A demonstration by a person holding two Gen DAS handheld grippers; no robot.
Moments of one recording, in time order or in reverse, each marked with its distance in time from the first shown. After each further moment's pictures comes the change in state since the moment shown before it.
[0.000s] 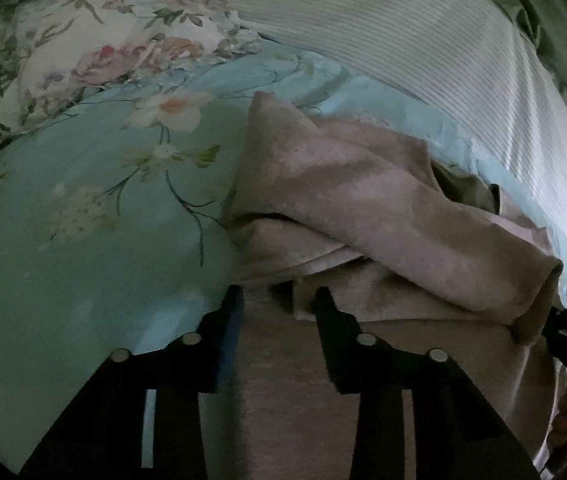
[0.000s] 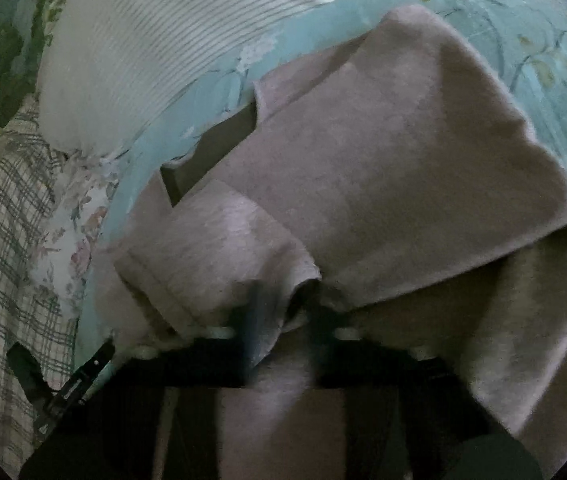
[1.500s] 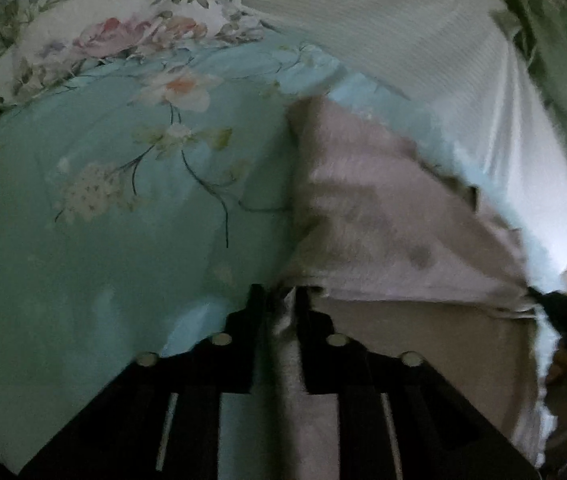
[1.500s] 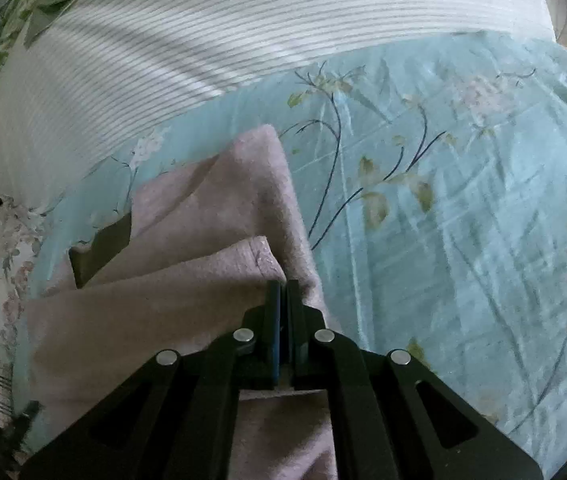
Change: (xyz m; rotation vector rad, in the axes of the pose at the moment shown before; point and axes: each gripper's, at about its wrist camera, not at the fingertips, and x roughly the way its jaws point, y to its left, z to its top) left arm -0.013 0.040 0.005 -0.049 0.063 -0.158; right arm -0.063 -0.066 0.057 -0.005 -0.202 -0.341
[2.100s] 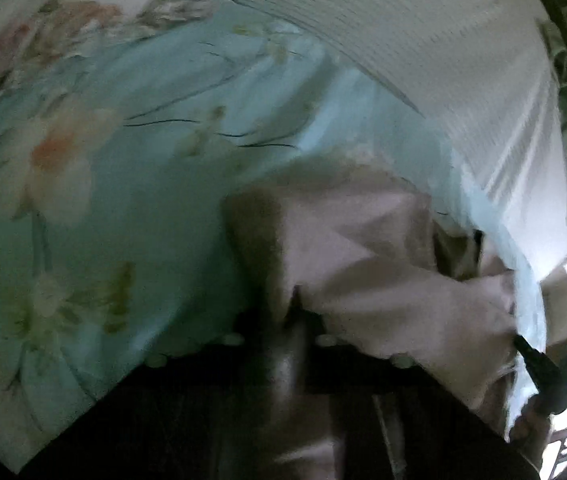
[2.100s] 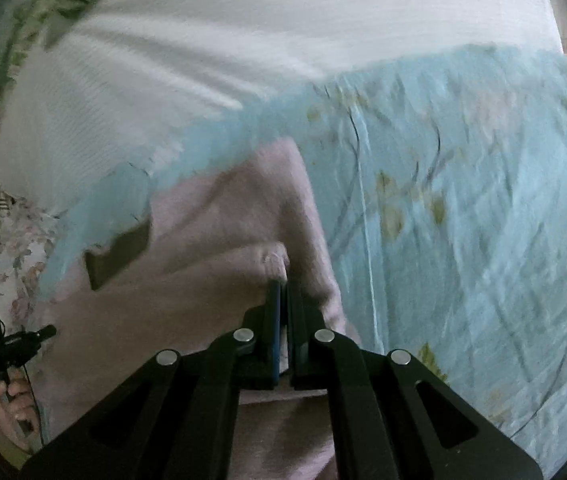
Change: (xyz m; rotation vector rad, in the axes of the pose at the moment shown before) left arm 0.107 -0.022 0.130 0.017 0.146 -0.116; right arm -0.027 0.010 0.005 -0.024 -0.125 0.066
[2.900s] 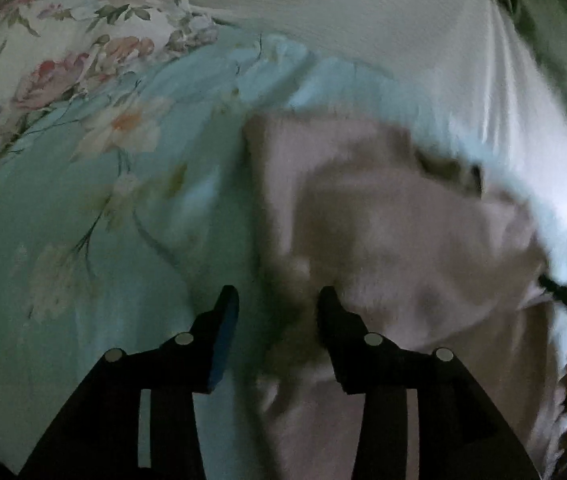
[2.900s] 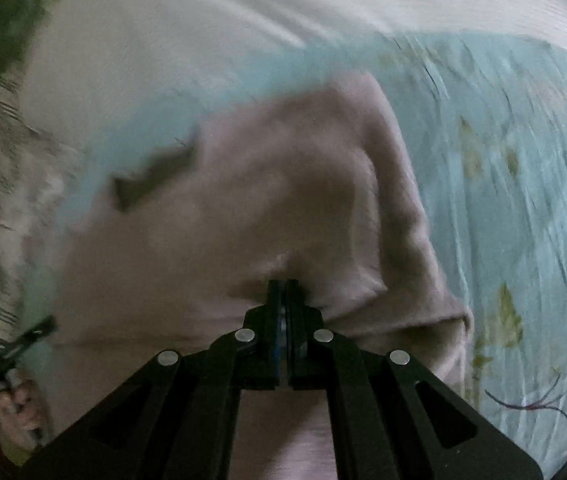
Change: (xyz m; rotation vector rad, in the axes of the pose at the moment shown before) left arm -0.044 -0.009 -0.099 0.169 -0.067 0.214; right arm 0.044 0.021 -0.044 -0.072 0.265 0.033
